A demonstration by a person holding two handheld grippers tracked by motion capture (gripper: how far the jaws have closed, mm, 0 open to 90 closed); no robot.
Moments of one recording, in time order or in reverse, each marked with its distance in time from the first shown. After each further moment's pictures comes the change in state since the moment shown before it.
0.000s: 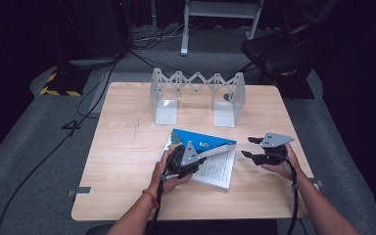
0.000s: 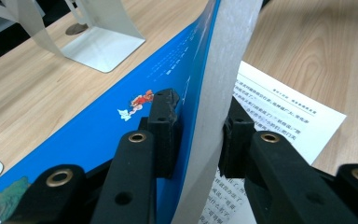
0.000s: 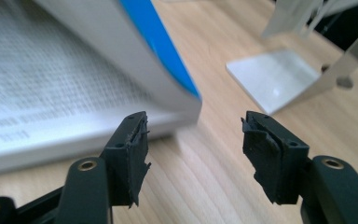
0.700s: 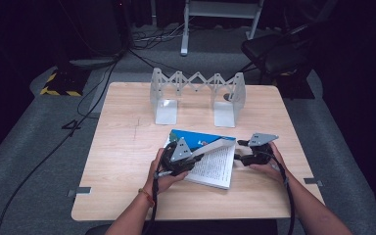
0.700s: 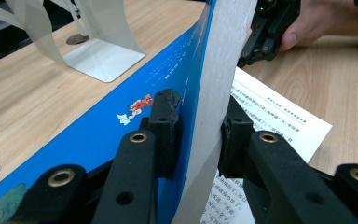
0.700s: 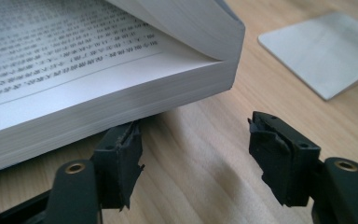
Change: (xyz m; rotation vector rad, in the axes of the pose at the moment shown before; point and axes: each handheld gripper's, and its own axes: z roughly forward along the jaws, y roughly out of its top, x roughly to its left) left arm 0.013 -0.002 -0.013 -0.067 -0.051 -0.067; right arm 0.002 -0.009 0.043 -0.018 0.087 0.107
